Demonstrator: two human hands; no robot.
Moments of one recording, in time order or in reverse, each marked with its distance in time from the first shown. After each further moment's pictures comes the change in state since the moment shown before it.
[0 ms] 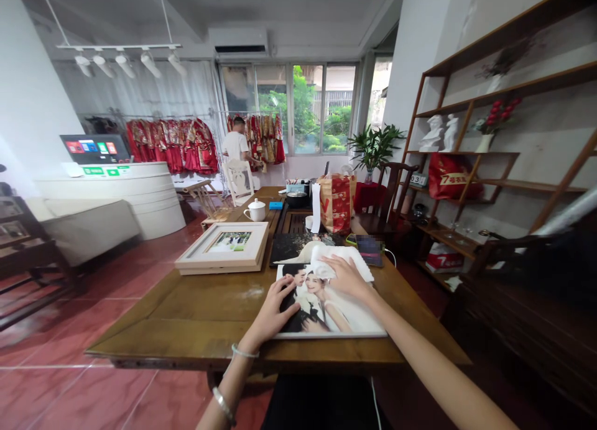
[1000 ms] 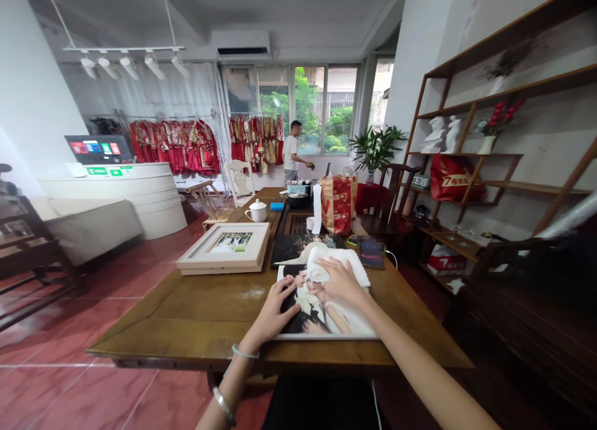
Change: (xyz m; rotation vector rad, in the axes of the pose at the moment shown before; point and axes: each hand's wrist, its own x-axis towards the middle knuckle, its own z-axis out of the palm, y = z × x) left_hand 0.001 0.005 -0.002 0.018 -0.016 -0.015; right_hand -0.002 -0.021 0.003 -0.041 -0.028 0.014
